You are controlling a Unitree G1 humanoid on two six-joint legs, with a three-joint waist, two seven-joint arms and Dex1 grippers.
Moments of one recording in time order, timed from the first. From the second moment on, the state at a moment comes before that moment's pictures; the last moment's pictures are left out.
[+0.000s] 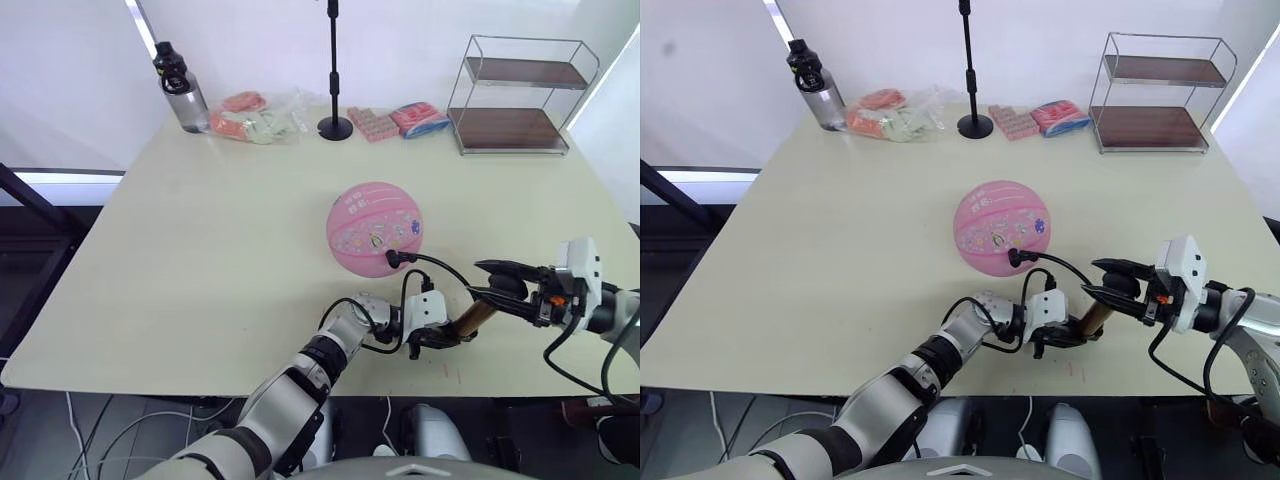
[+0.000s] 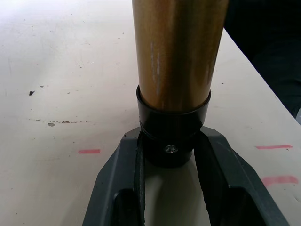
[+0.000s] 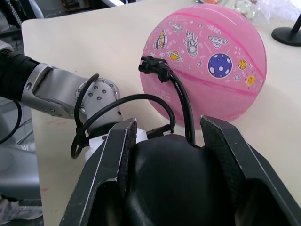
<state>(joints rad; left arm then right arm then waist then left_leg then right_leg) -0.63 -0.09 -0.48 0.95 0.16 -0.25 -0.98 0.07 -0.83 -0.24 -0.38 0.67 0.38 1.04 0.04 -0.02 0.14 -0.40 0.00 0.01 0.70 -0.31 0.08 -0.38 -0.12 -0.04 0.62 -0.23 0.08</state>
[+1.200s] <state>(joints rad) -0.65 -0.10 -0.48 0.96 0.15 -0.26 -0.98 -0.10 -1.05 -0.55 -0.44 0.97 0.72 1.03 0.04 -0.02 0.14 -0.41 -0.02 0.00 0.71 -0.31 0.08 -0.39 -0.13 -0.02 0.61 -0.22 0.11</state>
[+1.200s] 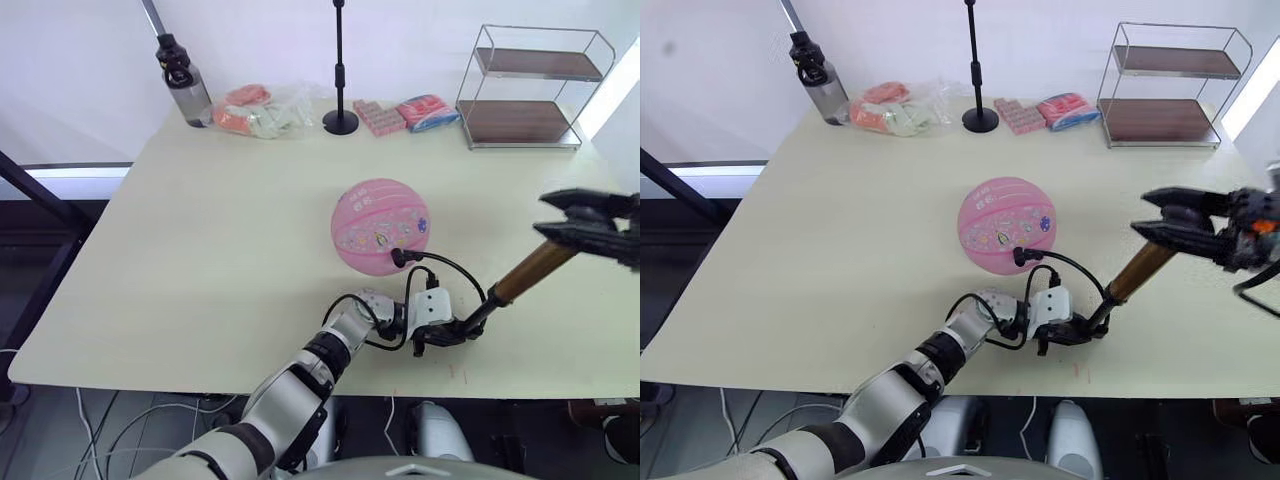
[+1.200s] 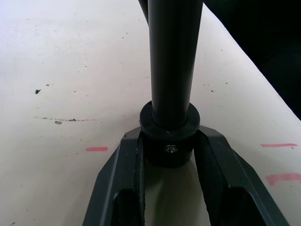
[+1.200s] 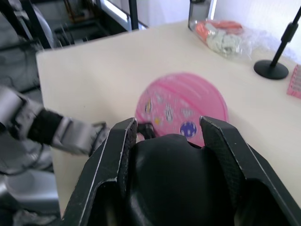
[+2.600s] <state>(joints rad) -0.66 -0.10 -0.47 0.99 0.16 -0.27 -0.98 -0.19 -1.14 -0.60 -0.37 1.12 0.87 1.00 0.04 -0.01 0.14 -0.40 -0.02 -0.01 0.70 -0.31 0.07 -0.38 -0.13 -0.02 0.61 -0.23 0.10</state>
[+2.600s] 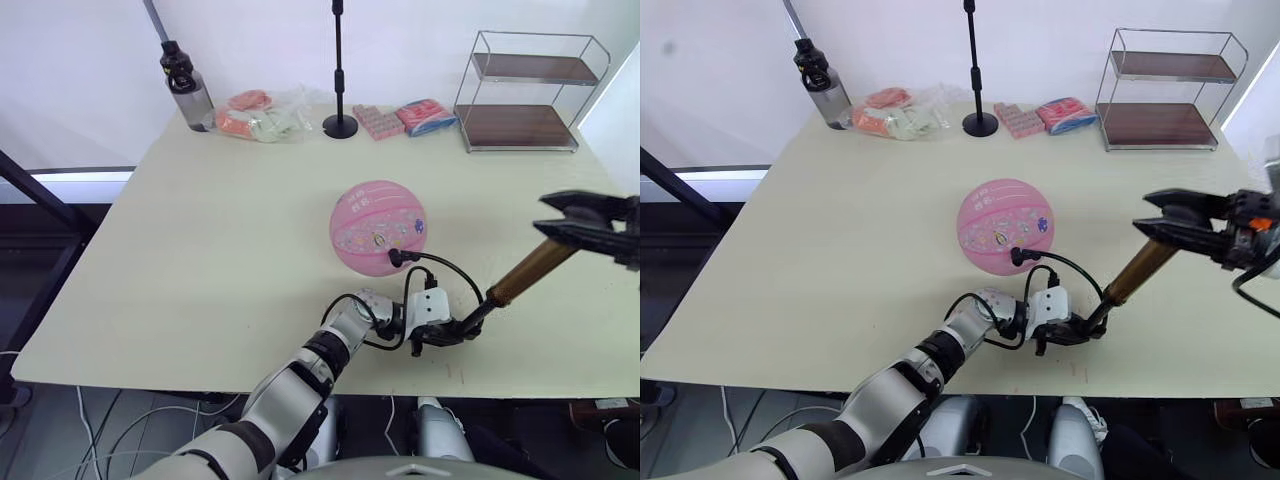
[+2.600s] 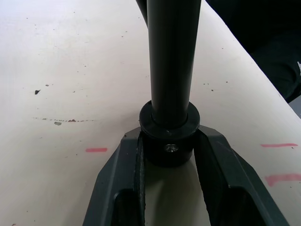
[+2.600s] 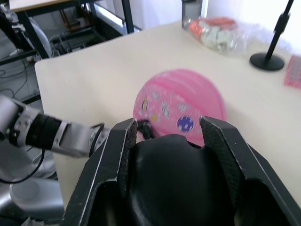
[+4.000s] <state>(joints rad) -0.65 -0.10 -0.48 1.00 0.17 -0.27 -0.96 0.09 -0.82 -0.25 -0.42 0.65 0.44 0.97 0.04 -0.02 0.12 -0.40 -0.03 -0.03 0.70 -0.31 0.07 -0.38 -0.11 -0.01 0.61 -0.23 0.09</state>
